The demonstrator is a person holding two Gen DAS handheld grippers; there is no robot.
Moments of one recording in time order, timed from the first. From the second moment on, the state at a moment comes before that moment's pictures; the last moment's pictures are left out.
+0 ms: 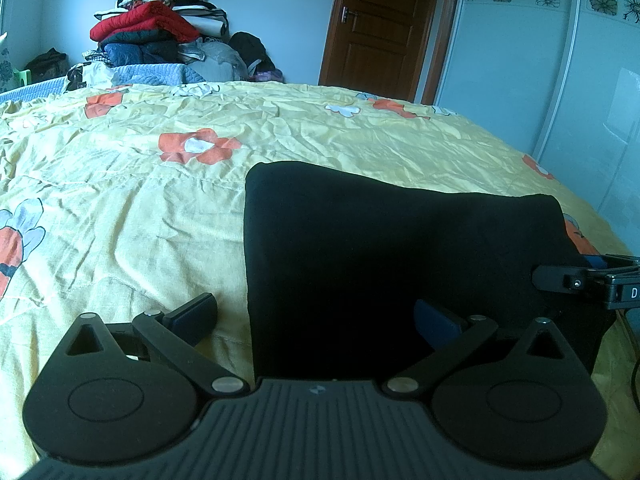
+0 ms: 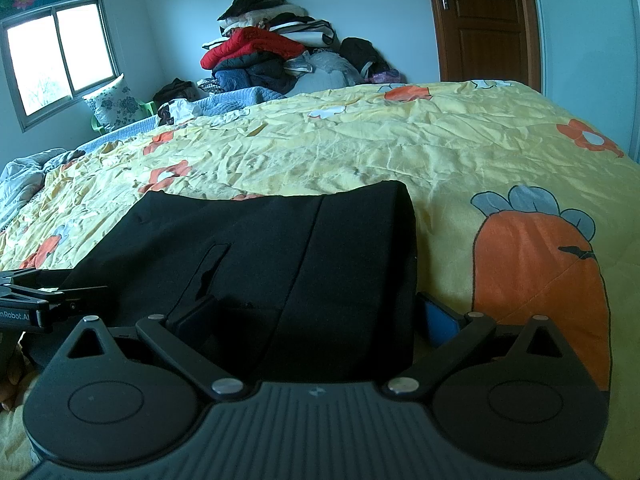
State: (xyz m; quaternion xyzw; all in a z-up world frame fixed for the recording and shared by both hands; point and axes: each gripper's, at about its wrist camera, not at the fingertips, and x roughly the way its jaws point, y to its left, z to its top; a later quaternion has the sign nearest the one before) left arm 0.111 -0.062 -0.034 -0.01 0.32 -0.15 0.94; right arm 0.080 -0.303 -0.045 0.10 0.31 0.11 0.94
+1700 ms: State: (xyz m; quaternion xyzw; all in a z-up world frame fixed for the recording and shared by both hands) left arm 0.111 -0.062 -0.034 -0.01 0.32 -0.15 0.94; right arm 0.080 -0.303 -0.045 0.09 0.31 0.11 0.94
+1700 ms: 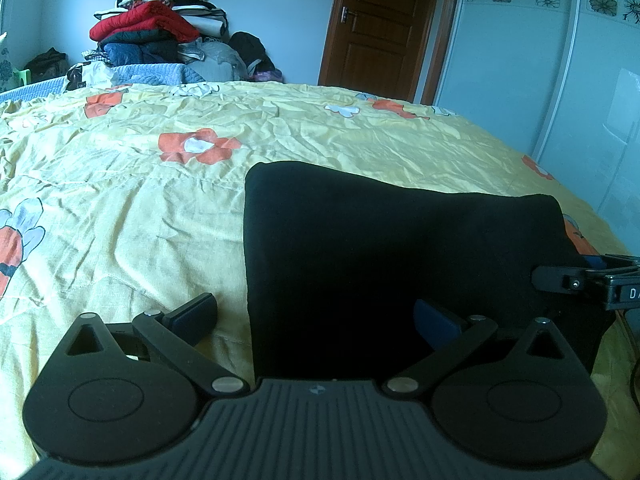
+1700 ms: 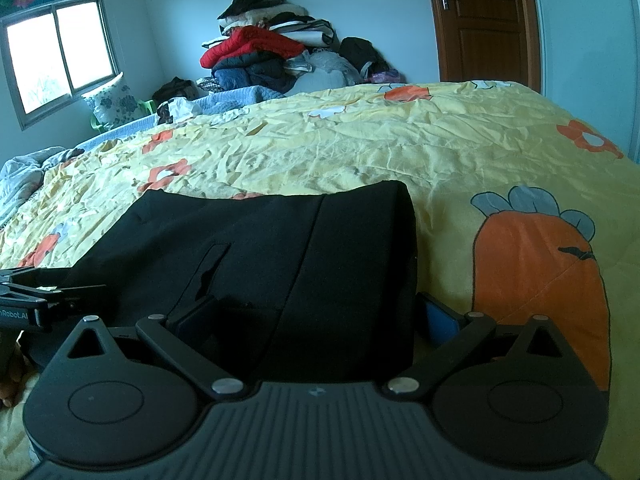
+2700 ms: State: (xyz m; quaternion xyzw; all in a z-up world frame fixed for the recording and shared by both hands) left arm 0.116 -0.044 -0.021 -0.06 0.32 -0.22 0.92; right arm 0.091 -0.322 -0.039 0.16 0.33 0.18 0.91
